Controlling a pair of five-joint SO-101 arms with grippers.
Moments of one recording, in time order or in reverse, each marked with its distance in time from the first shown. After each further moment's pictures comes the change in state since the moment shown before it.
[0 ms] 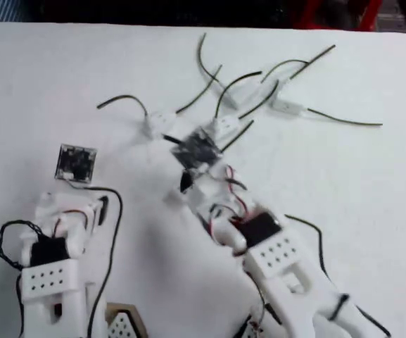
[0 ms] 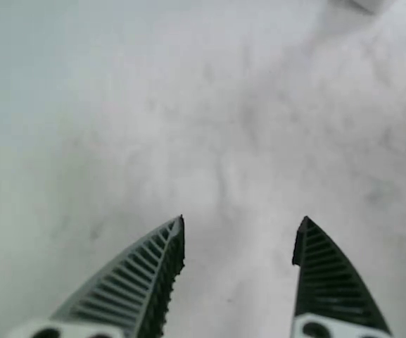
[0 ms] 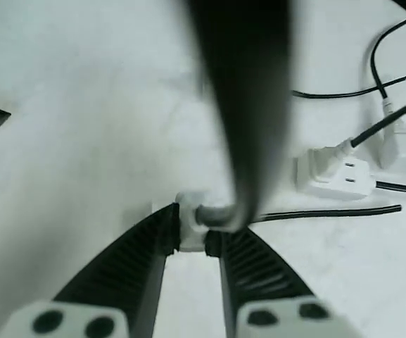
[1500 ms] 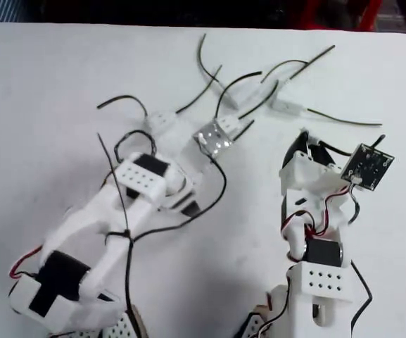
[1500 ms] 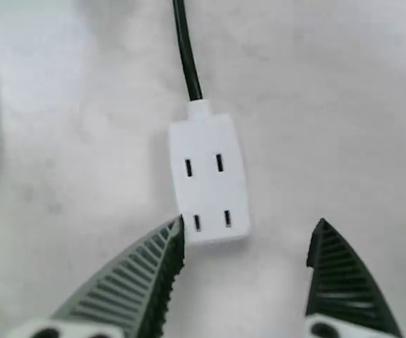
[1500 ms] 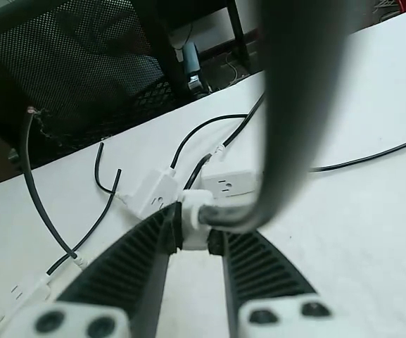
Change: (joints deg) left arm 40.5 60.6 -44.4 7.8 -2.3; right arm 39.0 -23.9 18.5 -19.1 -33.3
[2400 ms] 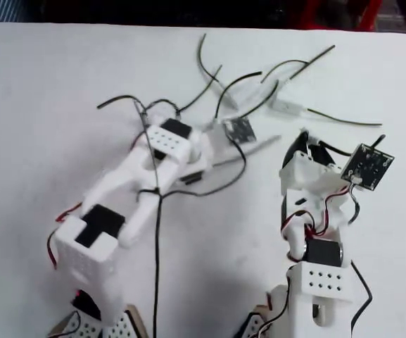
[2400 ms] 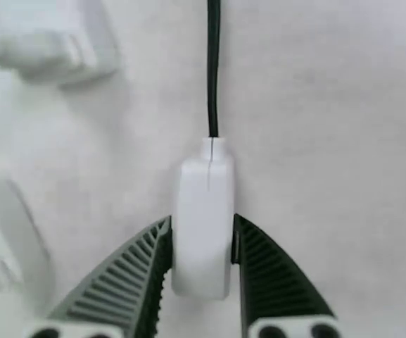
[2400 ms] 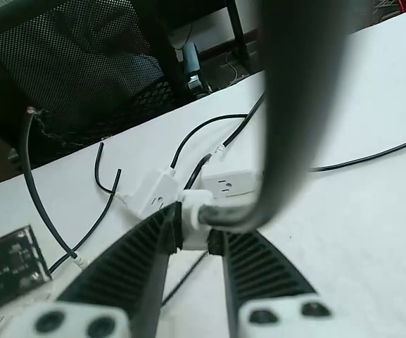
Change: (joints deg) left arm -1.9 26.1 -32.0 11.5 -15.2; right arm 0.0 0.0 0.0 0.0 0.0
